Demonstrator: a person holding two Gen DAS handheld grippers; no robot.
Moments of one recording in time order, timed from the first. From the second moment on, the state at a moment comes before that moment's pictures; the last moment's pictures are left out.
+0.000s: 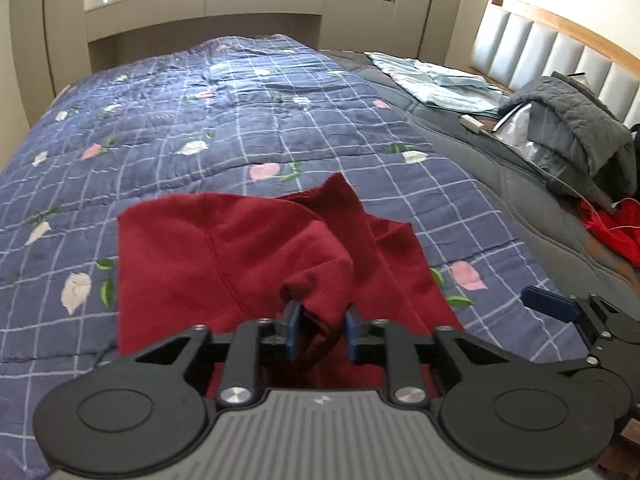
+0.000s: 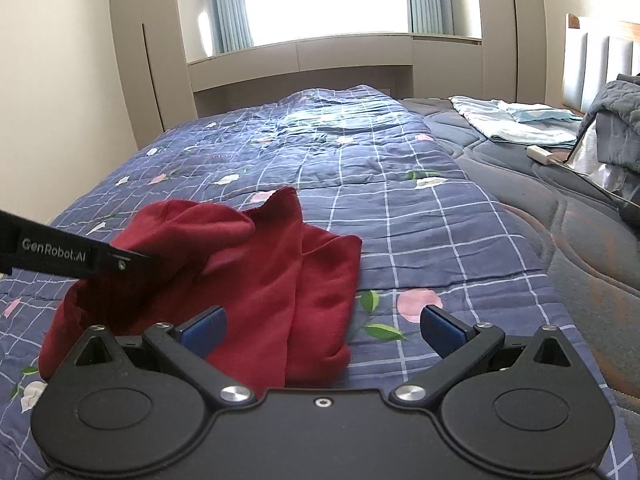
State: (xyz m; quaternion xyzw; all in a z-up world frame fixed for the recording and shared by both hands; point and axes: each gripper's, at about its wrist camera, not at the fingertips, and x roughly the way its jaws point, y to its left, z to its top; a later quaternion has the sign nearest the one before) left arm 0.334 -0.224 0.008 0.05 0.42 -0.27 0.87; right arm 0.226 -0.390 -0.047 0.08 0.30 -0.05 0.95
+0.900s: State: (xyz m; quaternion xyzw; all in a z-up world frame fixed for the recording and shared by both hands) left arm 0.288 -0.057 -0.034 -0.03 0.39 -0.13 0.91; right arm 0.197 -0.356 -0.065 0.21 0.29 0.17 0.92
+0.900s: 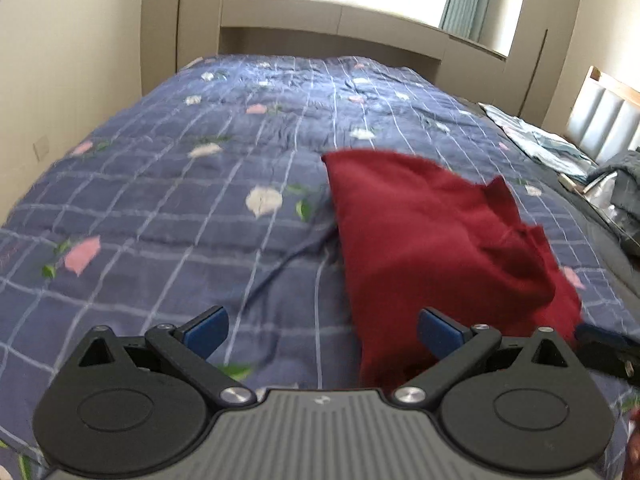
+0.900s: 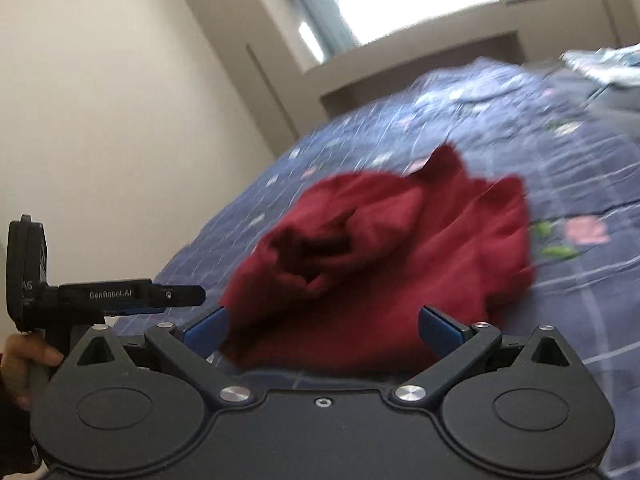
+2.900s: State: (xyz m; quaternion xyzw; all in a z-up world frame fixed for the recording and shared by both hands) left arm 0.259 -0.187 -0.015 0.11 0.27 -0.33 0.90; right arm 0.296 -0.438 -0.065 0.16 0.29 0.00 0.94
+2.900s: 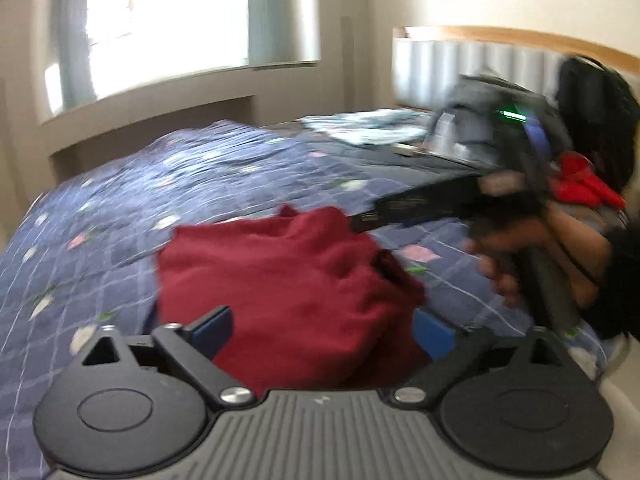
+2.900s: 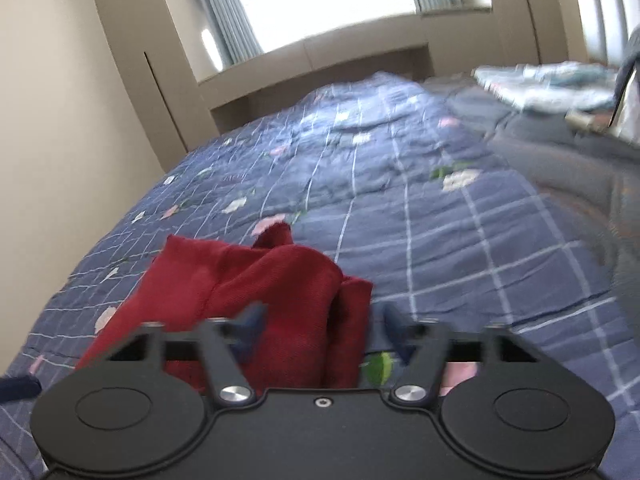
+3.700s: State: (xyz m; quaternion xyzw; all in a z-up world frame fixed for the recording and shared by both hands) left arm 0.319 -0.102 -0.081 -0.06 0.44 -0.16 0.88; right arm 0.196 -0.347 -0.108 0.02 0.32 -0.15 0.94
